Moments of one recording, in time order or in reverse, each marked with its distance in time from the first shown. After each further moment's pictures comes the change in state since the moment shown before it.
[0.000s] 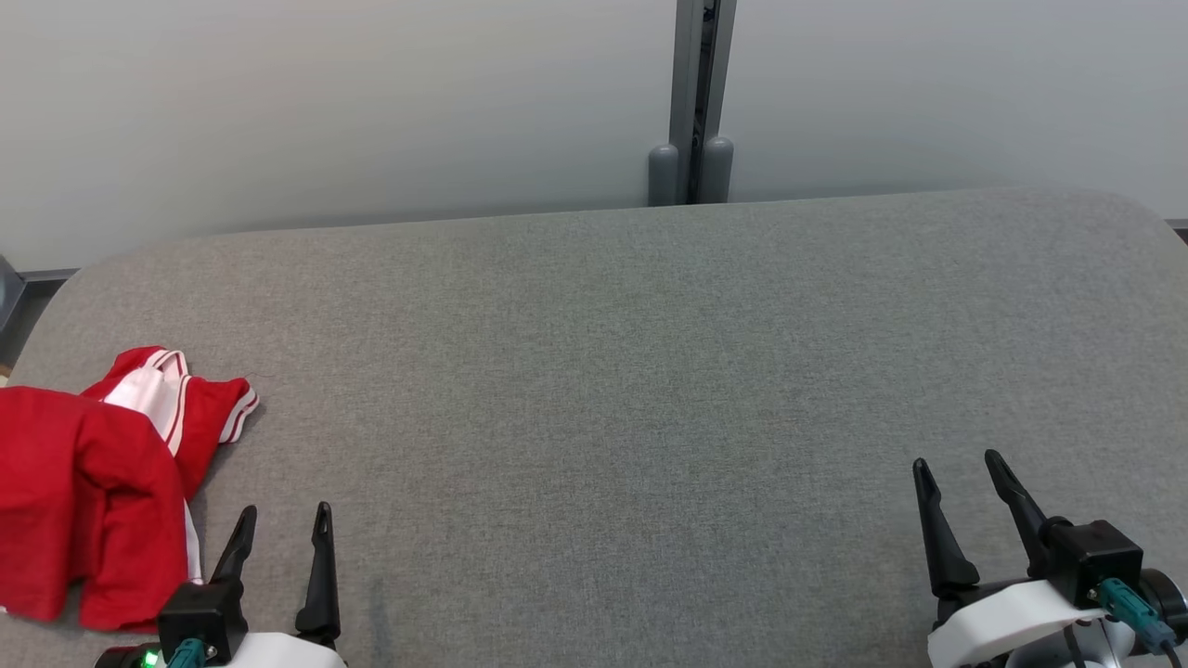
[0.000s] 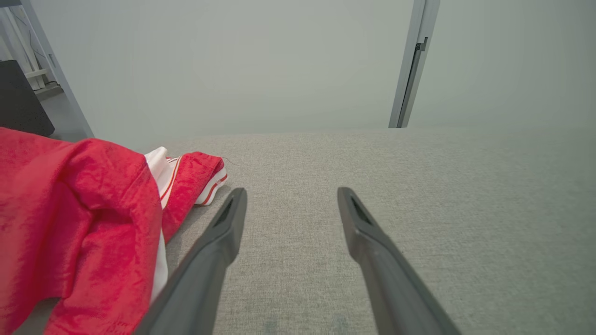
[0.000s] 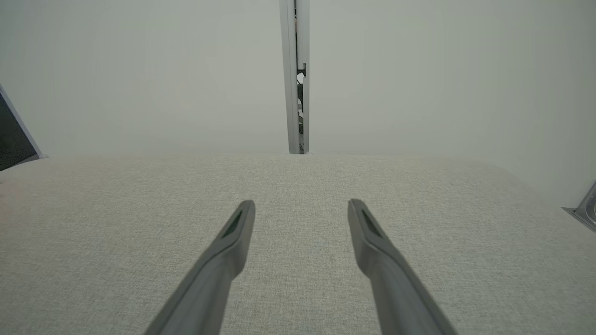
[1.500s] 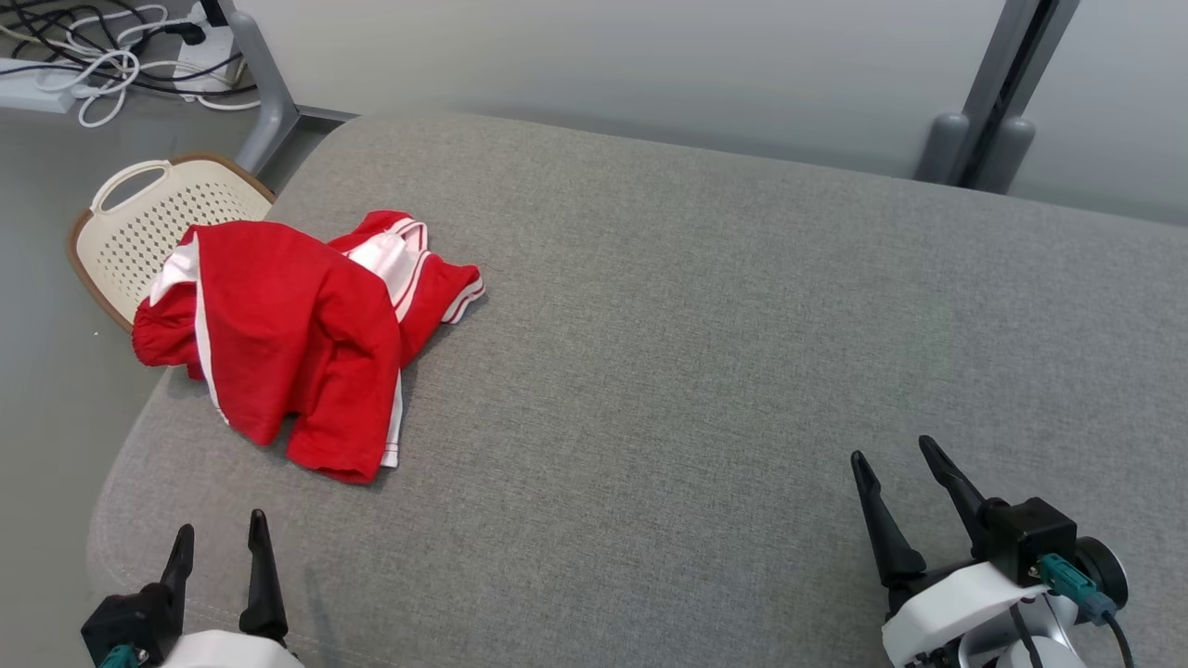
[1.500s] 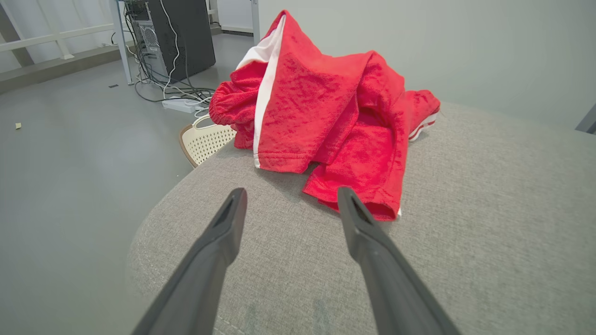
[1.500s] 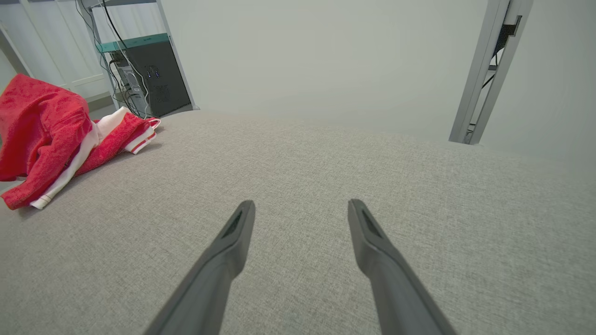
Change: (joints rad) left arm -0.011 0.001 0.106 0.061 -0.078 0.011 -0.002; right arm -0.062 -0.010 0.126 0.055 0.024 0.001 -0.002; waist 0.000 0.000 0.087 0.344
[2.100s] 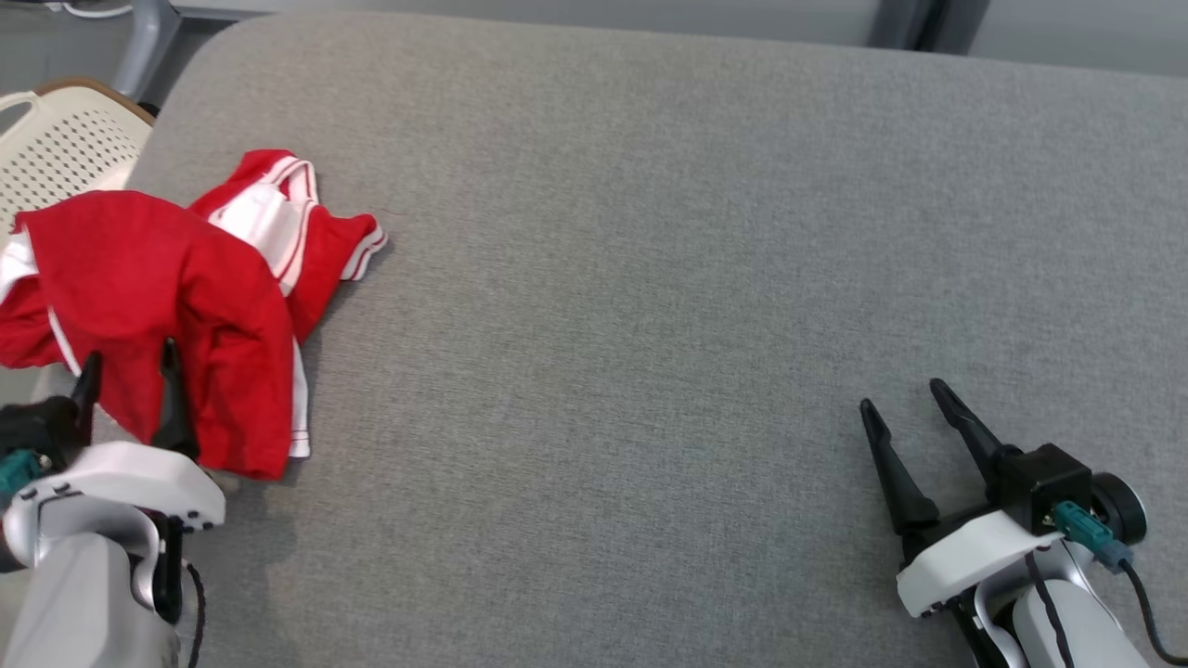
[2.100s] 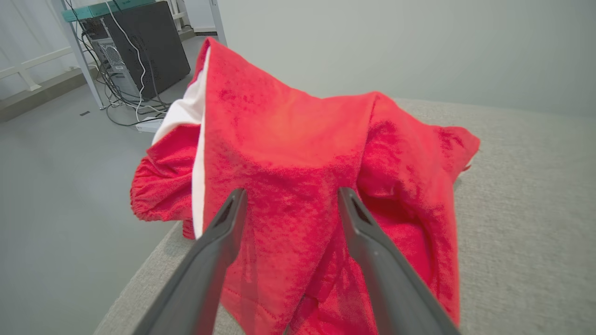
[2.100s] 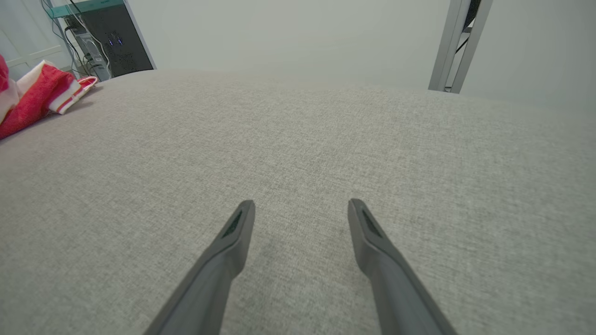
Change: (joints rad) left arm -0.400 0.107 0.063 0.282 0.041 -0.071 0.000; right arm -0.088 -0.084 0.053 0.002 0.023 0.000 0.000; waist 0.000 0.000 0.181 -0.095
